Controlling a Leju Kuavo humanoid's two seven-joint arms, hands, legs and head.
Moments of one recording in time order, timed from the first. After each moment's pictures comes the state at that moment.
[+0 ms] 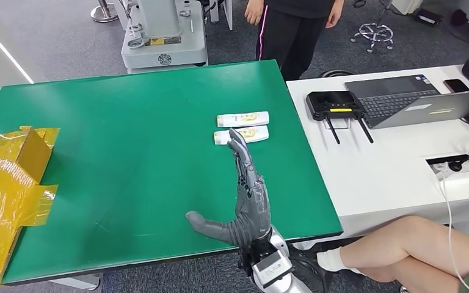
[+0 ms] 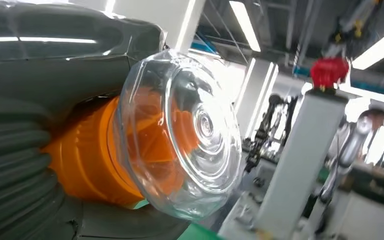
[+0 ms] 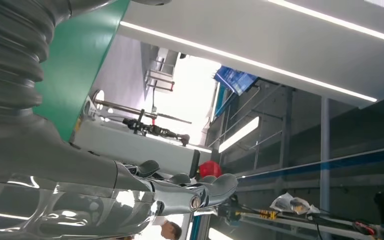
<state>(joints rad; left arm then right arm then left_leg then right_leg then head) -0.71 0.61 -0.21 -1.20 -0.50 -0.22 -0.52 -0.11 0.16 0.55 -1.41 0.17 -0.36 -0.70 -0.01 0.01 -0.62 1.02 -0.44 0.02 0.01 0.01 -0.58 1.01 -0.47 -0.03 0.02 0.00</state>
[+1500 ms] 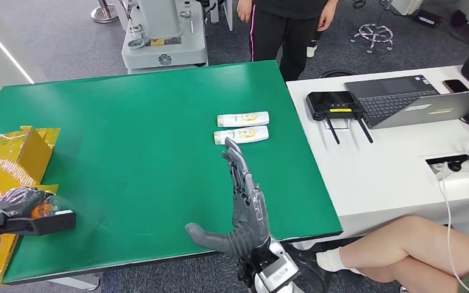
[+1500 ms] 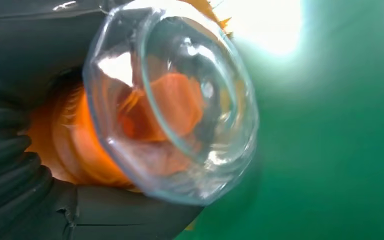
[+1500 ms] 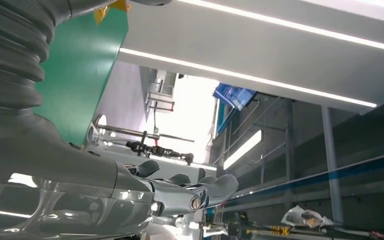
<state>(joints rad) -0.79 0.50 -0.79 -0.40 -0.94 0.09 -0.49 -0.07 0.16 0.56 -1.42 0.11 -0.29 -0.70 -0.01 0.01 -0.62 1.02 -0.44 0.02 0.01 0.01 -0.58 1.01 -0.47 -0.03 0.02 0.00</state>
